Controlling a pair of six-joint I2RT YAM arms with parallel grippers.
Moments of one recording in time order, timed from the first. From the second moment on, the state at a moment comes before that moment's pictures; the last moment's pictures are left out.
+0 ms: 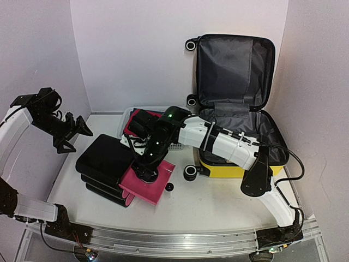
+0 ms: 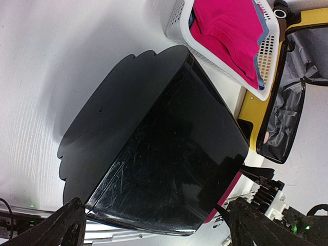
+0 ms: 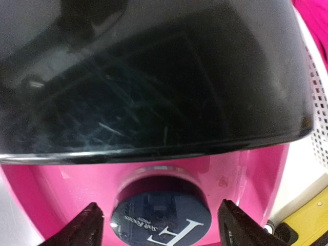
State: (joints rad) left arm -0.03 1.20 1.32 -1.26 0.48 -0.52; right arm 1.15 2.39 2.46 -1.22 -0.01 0.00
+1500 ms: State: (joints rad) left arm -0.04 1.39 1.25 -1.19 0.47 -0.48; right arm 1.08 1.86 1.43 -0.53 -0.16 -0.15
